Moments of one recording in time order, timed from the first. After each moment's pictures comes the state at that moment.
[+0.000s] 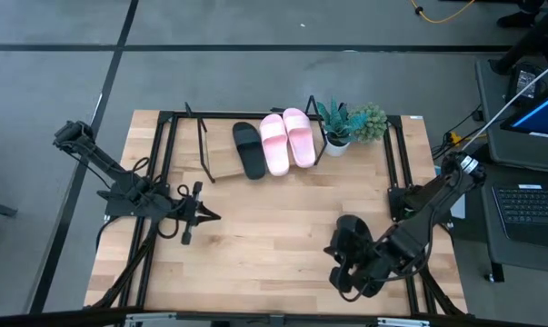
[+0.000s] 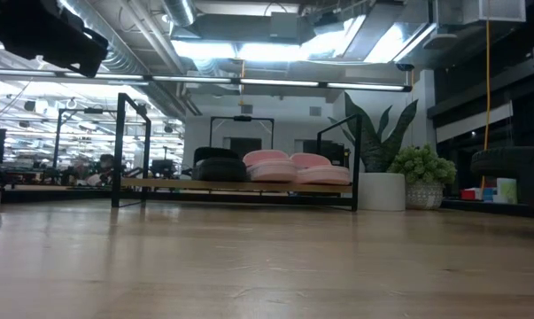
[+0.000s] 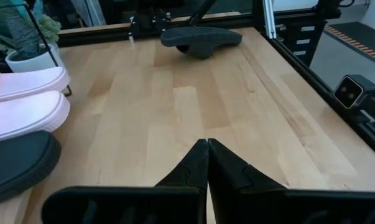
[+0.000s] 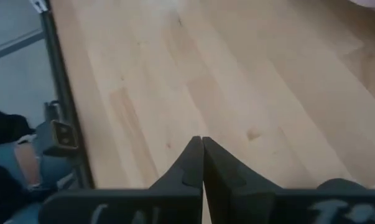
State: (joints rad) left arm -0.60 0.73 0.32 0.02 -0.51 -0.15; right arm 0.78 1.57 1.38 -0.92 0.56 1.13
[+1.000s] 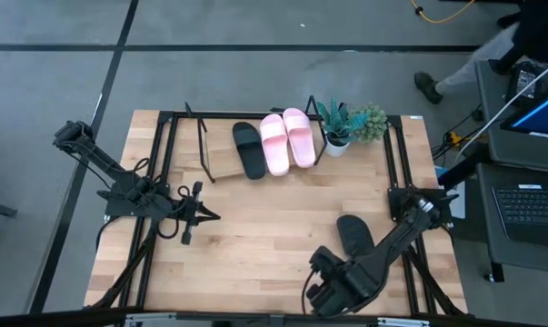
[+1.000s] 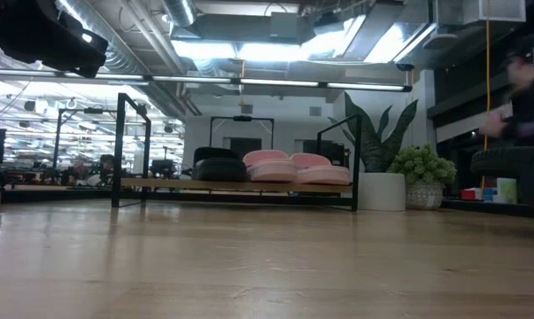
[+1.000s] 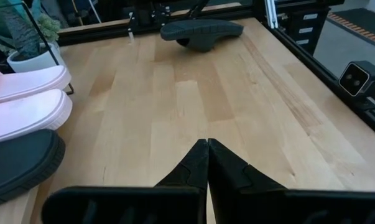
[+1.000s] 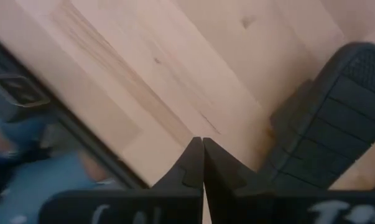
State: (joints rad) left arm -0.60 0.73 0.32 -0.01 -0.51 -0.12; right arm 0.74 2.10 2.10 -1.57 0.17 1.48
